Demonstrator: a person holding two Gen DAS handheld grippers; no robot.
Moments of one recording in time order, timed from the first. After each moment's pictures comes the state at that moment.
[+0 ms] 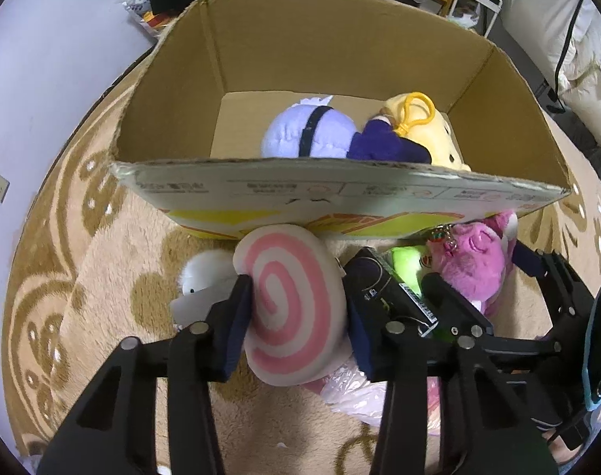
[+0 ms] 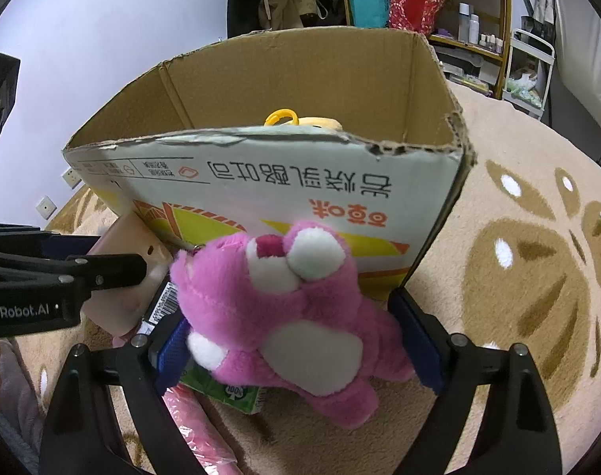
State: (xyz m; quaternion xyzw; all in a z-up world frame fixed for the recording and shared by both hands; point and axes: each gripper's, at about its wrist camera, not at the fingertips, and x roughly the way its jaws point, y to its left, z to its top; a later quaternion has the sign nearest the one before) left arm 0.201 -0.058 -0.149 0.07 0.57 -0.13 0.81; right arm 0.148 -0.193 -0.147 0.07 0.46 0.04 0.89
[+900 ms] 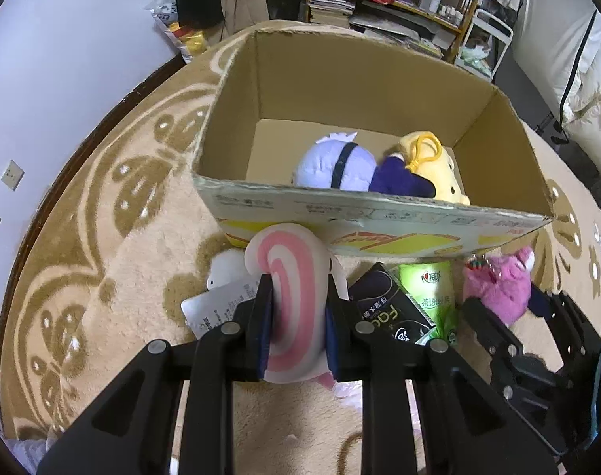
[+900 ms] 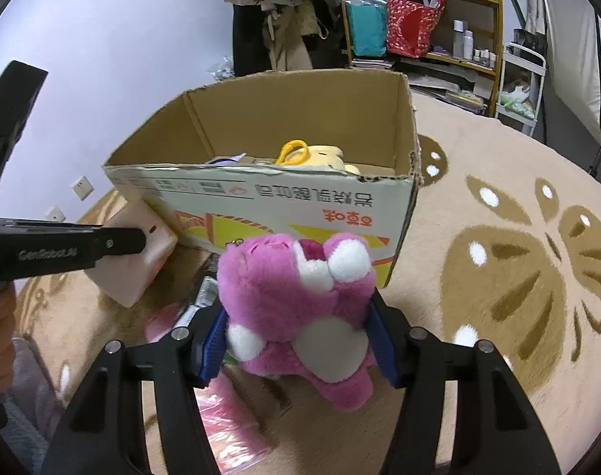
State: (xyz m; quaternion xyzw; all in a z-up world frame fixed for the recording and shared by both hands) left arm 0.179 -0.030 -0.114 0.04 0.54 -0.11 0.83; right arm 0.118 -0.184 -0.113 0.07 0.43 0.03 0.90
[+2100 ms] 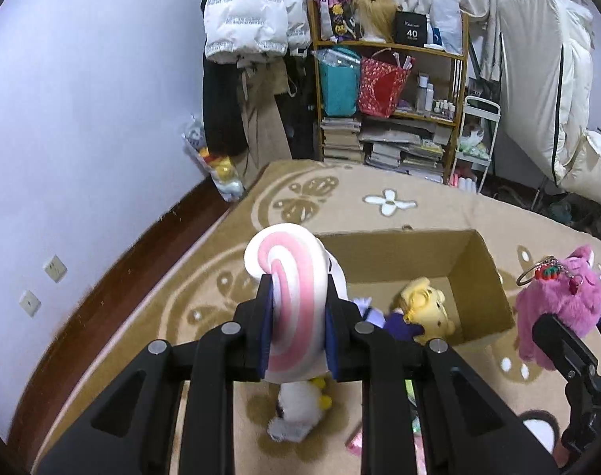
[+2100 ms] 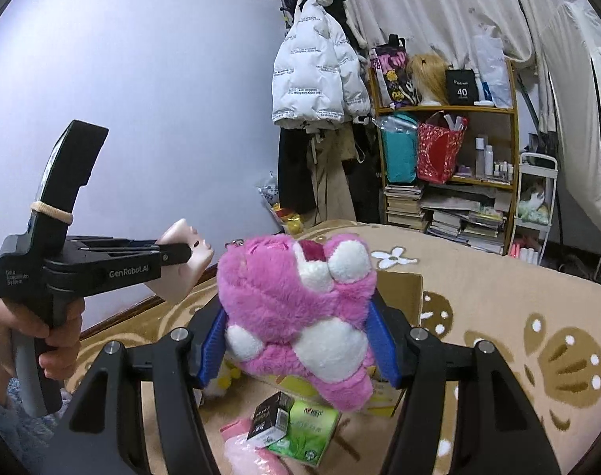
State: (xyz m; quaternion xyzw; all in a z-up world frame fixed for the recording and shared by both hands) left arm 0.189 -0.020 0.010 0.08 0.34 -0.09 0.93; right arm 0.096 -0.180 0.014 0.07 0.23 0.09 0.97
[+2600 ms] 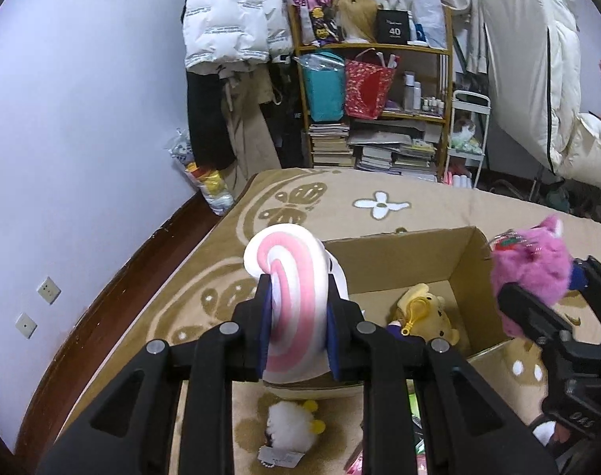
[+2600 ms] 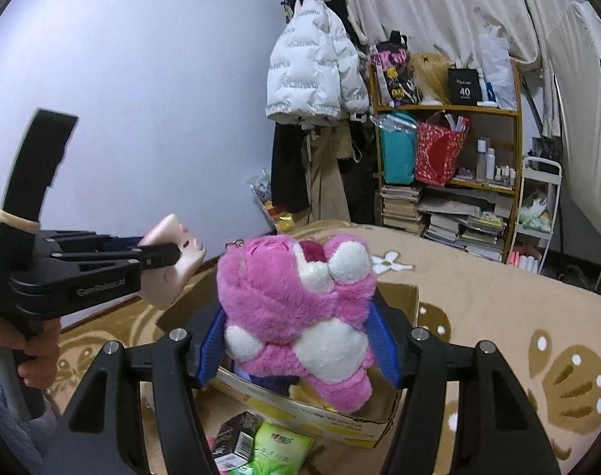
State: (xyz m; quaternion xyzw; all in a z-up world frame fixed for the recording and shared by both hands) left arm 0.201 -0.045 -0.014 0.10 0.32 -0.11 0.93; right arm 0.137 -0.192 -0.008 0.05 0.23 0.09 0.97
